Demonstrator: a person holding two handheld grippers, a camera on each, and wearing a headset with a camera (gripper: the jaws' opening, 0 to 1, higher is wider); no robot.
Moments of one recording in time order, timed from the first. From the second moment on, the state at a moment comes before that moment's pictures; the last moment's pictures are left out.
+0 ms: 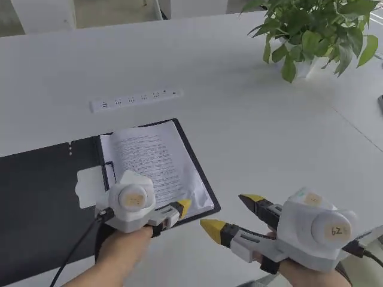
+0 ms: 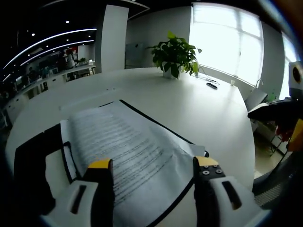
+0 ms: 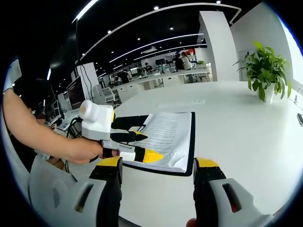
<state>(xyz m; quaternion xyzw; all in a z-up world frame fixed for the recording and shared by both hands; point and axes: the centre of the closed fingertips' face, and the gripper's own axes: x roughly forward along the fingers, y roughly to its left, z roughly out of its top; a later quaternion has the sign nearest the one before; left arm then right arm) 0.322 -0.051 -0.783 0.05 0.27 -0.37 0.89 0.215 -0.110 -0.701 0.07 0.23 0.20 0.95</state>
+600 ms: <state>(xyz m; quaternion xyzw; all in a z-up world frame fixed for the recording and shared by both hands) 0.321 -0.050 -0.806 0.11 0.25 -0.37 0.89 0.227 -0.109 -0.712 0.08 0.25 0.20 0.95</state>
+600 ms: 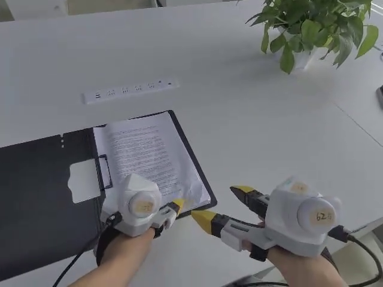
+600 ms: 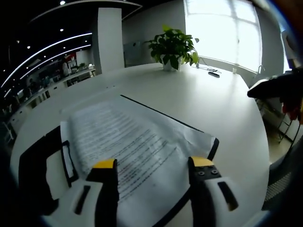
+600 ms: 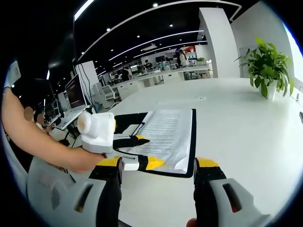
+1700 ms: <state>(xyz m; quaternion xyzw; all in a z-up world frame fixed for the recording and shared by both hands) 0.322 -0.052 -0.806 0.09 0.24 -0.39 0.89 0.252 -0.104 -0.738 0.09 0.28 0.20 0.94</state>
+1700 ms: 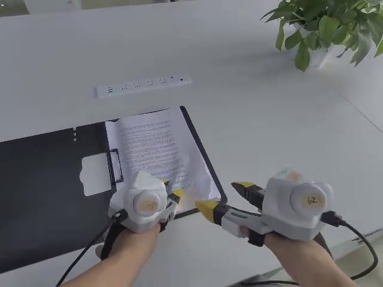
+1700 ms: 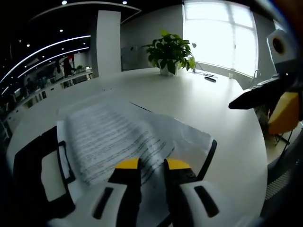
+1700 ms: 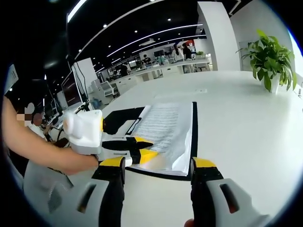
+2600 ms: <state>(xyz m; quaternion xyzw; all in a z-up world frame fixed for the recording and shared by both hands) 0.324 -0.050 -0.807 0.09 0.25 -0.38 0.88 0.289 -0.108 -0.791 0.13 0.34 0.15 0.92</state>
